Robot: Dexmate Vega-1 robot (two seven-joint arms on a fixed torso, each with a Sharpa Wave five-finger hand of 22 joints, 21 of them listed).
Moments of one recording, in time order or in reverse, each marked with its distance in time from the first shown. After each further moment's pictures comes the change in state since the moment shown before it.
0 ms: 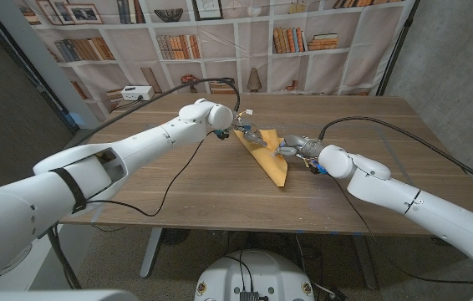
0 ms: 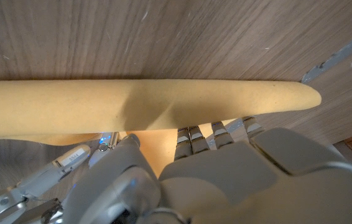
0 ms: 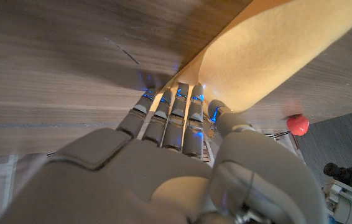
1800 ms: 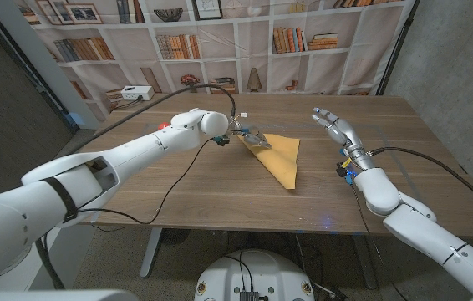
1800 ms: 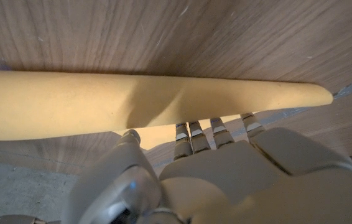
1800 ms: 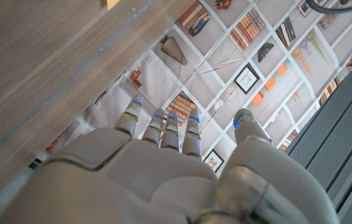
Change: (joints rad) left arm 0.109 0.078 -0.099 -0.099 -0.156 -0.039 0.171; left_hand 0.046 0.030 0.059 -0.069 0.000 0.016 0.006 0.009 0.008 0.070 0.059 0.031 0.005 0.060 -0.023 0.015 -0.013 0.044 -0.007 0.035 0.000; right arm -0.456 0.107 0.469 0.089 0.426 0.707 -0.479; right_hand -0.185 -0.071 -0.216 0.002 -0.058 -0.340 -0.069 0.004 0.002 -0.422 -0.049 -0.010 -0.003 -0.282 0.067 -0.028 -0.022 -0.182 0.114 -0.048 0.002
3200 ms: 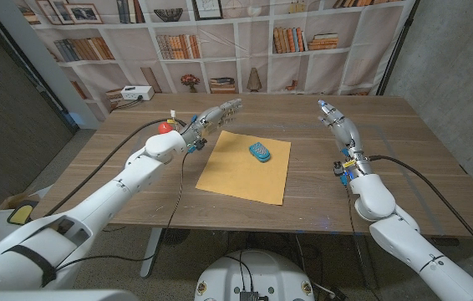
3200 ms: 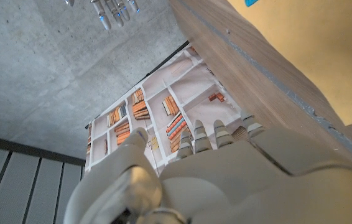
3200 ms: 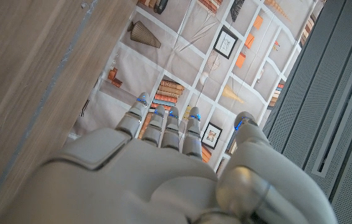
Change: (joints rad) left arm 0.438 0.019 -0.518 0.037 -0.934 -0.319 0.124; left_hand -0.037 -0.026 0.087 0.014 0.000 -0.210 -0.060 -0.029 -0.010 -0.180 0.025 -0.047 -0.011 -0.125 0.033 -0.032 -0.010 -0.041 -0.043 -0.012 -0.012; right arm -0.006 0.167 0.033 0.084 0.092 0.189 0.080; right_hand -0.038 0.001 -0.029 0.007 0.000 0.021 0.013 0.015 -0.005 0.039 0.020 0.020 -0.005 0.049 -0.005 0.031 -0.009 0.051 -0.108 0.031 0.000
